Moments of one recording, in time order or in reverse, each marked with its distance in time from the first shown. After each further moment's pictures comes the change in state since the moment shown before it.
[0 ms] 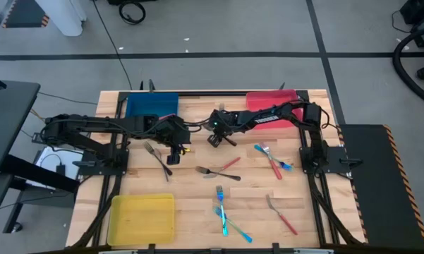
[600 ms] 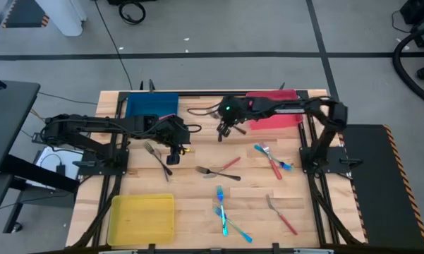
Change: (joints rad) left arm 0.000 0.000 0.000 -0.009 0.000 -0.001; right arm -0.062 -0.304 0.002 -0.232 0.012 -0.136
